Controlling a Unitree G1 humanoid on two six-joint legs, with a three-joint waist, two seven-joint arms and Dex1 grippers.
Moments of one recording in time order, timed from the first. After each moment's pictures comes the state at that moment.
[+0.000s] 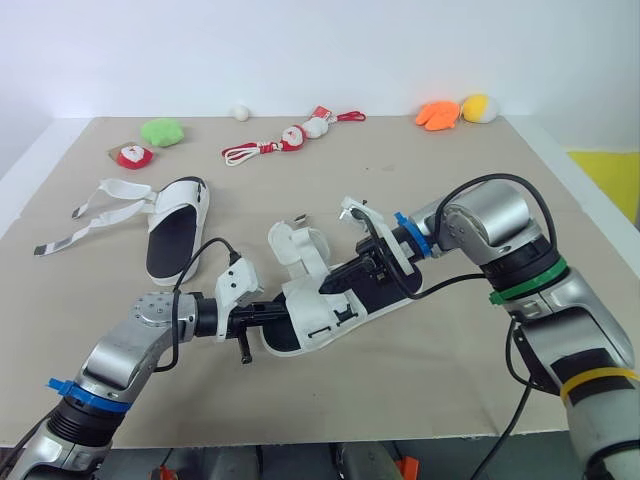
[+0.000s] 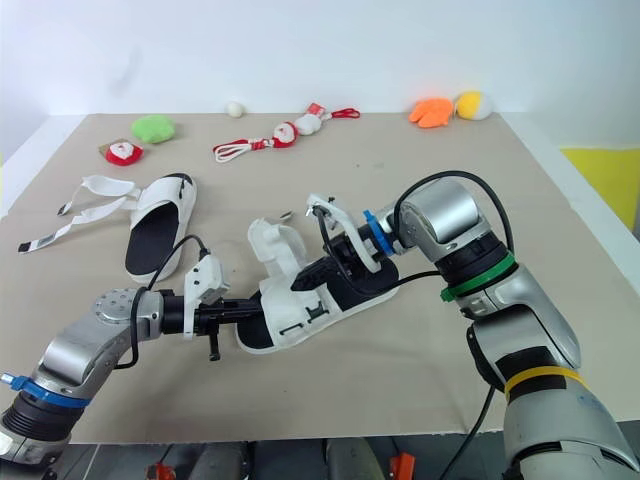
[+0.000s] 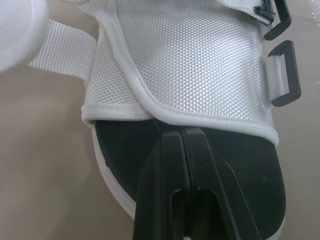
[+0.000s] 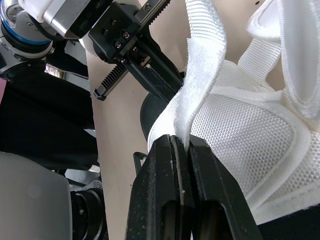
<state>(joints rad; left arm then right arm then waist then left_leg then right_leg) -0.30 0.63 -0.18 -0.26 -0.41 0.54 -0.95 -1.12 -0.61 0.51 0.19 0.60 1.33 1.23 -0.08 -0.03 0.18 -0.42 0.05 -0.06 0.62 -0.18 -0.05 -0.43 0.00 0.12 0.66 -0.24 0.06</state>
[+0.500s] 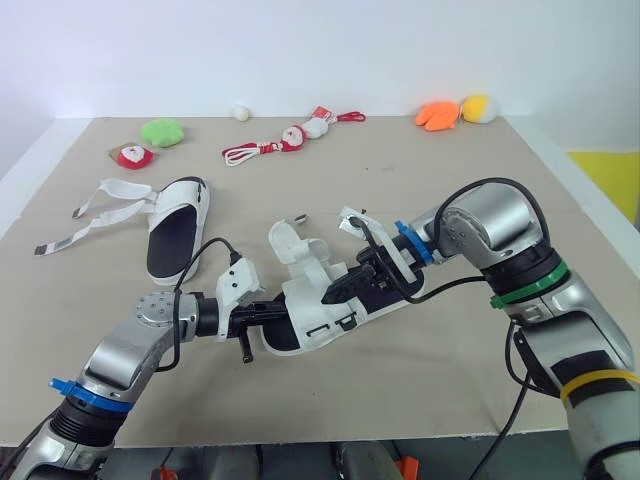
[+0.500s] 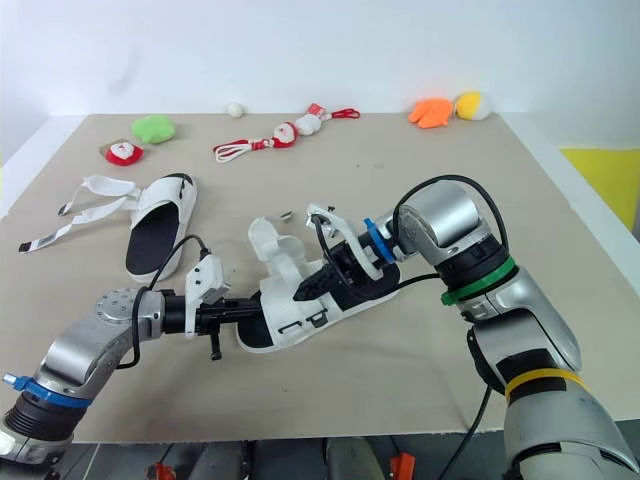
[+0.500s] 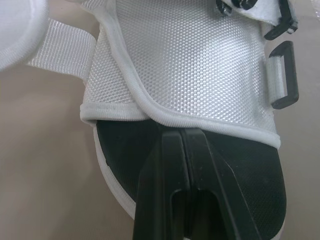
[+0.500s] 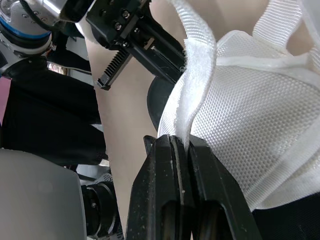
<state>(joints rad) -0.30 0.62 -0.18 -0.26 -0.39 0.54 -0.95 -1.11 -0.62 0.50 0.13 0.62 1.41 1.21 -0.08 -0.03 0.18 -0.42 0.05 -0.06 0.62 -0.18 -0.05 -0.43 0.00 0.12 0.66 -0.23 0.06</state>
